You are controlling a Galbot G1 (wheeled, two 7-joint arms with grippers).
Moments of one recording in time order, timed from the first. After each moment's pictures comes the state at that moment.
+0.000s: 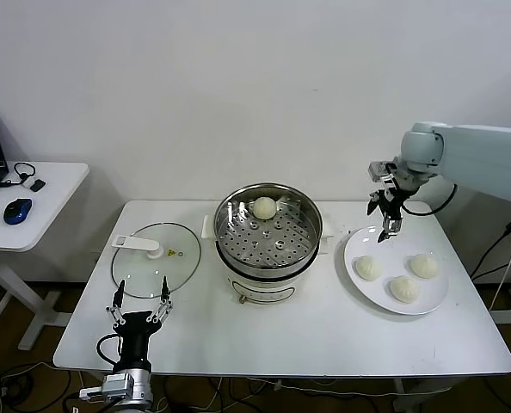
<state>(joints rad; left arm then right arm) 1.64 -1.56 -0.55 -1.96 0.04 -0.22 -0.12 0.78 0.90 -1.90 1.11 0.68 -0.18 -1.00</state>
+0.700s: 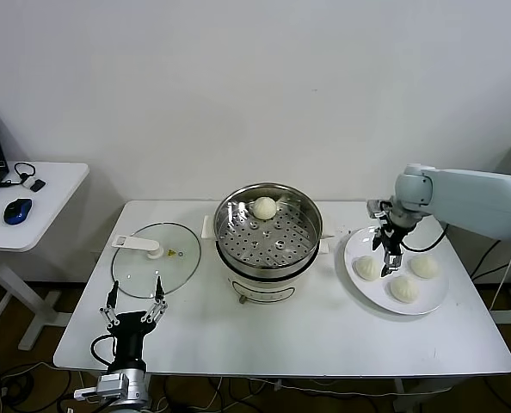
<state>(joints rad) 1.64 -1.55 -0.57 -1.96 0.03 -0.22 -0.12 0.57 0.89 -1.81 1.05 0.61 -0.24 -0.96</state>
